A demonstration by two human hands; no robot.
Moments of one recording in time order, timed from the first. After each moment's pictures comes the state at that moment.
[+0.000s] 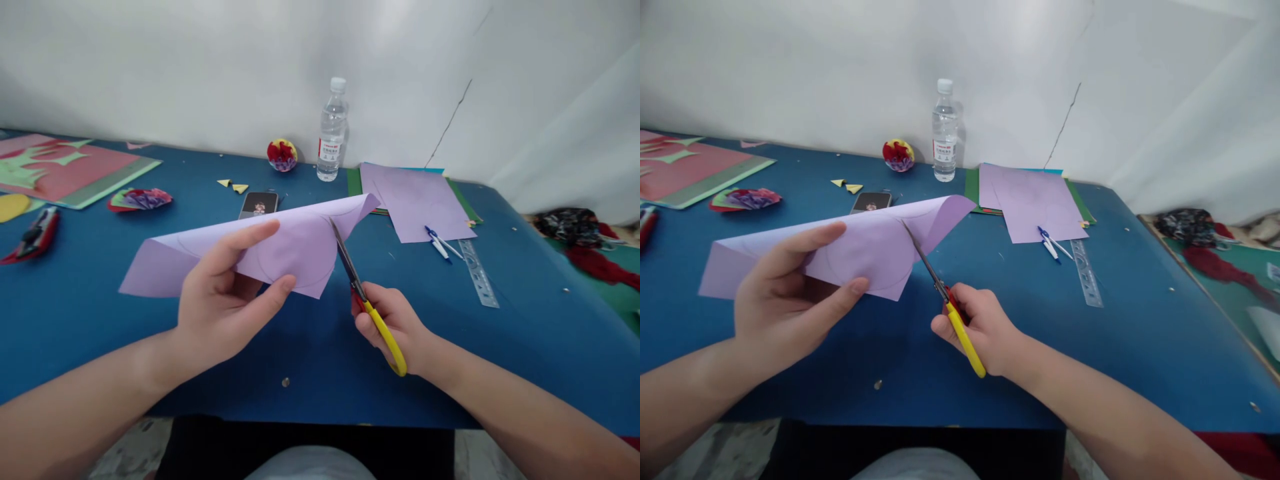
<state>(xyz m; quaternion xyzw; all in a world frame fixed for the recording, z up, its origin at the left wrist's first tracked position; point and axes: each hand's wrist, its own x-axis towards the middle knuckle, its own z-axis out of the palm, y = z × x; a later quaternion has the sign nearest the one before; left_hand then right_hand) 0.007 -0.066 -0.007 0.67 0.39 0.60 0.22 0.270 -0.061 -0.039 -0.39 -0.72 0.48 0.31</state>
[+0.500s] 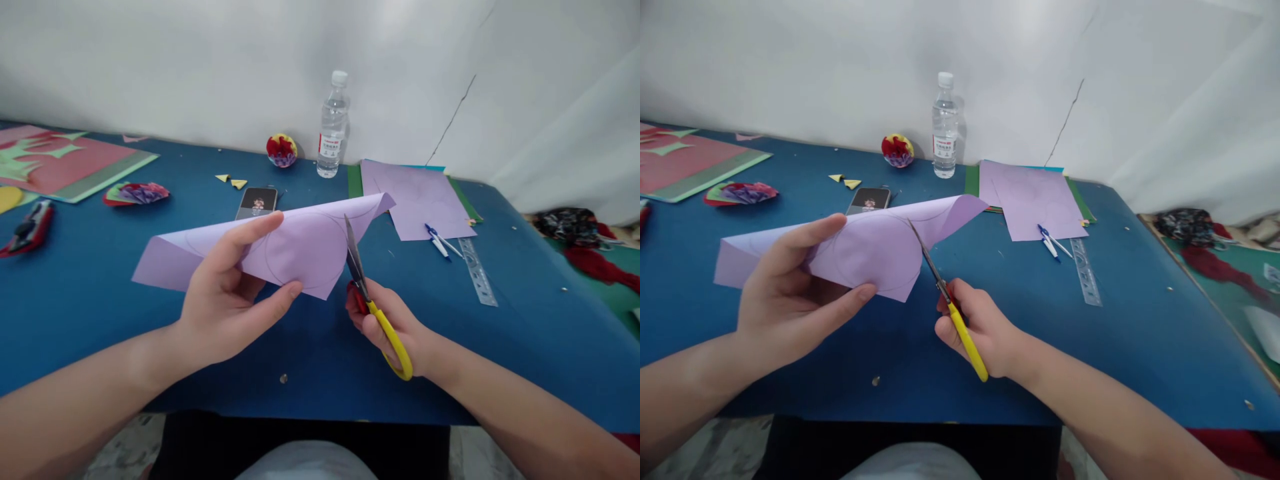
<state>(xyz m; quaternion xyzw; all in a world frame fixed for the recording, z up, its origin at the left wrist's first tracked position) 0.005 -0.066 -0.005 0.72 0.37 0.55 0.22 0.274 -0.065 -0.040 -0.36 -0.70 0.54 0.30</state>
